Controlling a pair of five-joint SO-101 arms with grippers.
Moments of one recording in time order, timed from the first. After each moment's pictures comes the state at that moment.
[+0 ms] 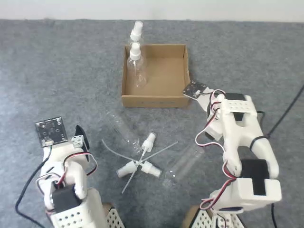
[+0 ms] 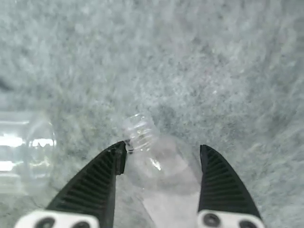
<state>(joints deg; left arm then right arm) -25.0 -102.8 87.4 64.7 2.3 -1.9 2.7 29.9 61.3 51.0</state>
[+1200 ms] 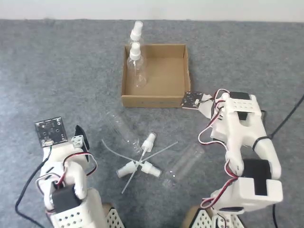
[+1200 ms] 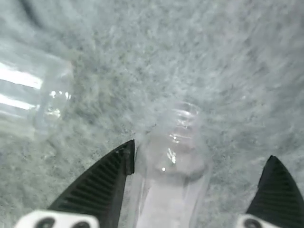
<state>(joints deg) -25.0 -102.8 87.4 64.7 2.3 0.9 2.7 28.6 66.3 71.1</state>
